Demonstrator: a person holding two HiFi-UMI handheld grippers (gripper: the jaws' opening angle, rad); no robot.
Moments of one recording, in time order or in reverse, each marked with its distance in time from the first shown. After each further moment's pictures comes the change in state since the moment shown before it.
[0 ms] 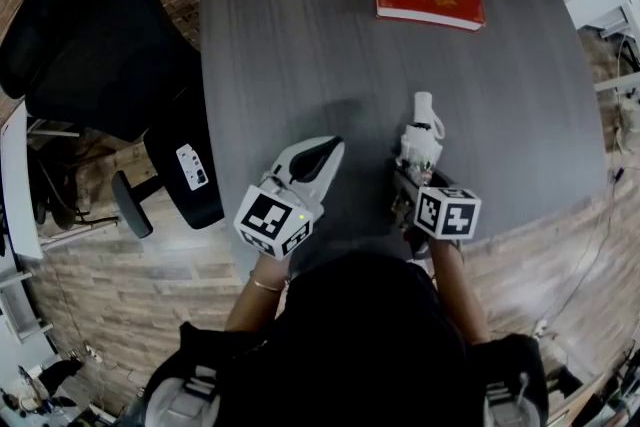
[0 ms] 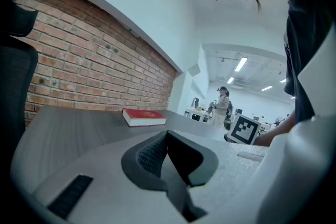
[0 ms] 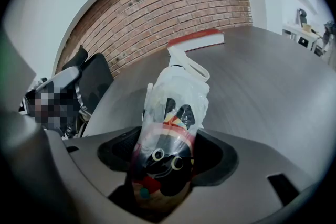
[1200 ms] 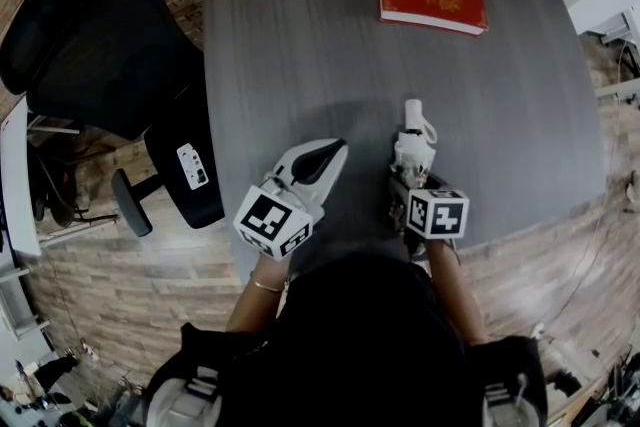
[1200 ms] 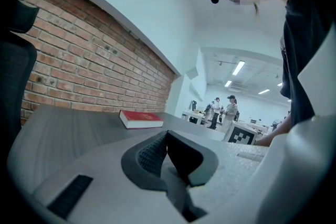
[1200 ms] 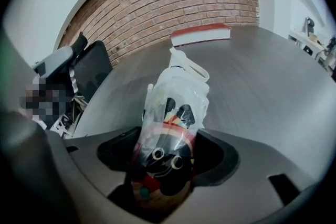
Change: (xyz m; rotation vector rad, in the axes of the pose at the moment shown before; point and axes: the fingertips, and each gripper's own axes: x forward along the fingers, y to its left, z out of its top) left arm -0.002 -0.002 0.003 -0.009 -0.029 -0.031; right arm 0.016 0.001 -0.017 -0.068 0.072 -0.033
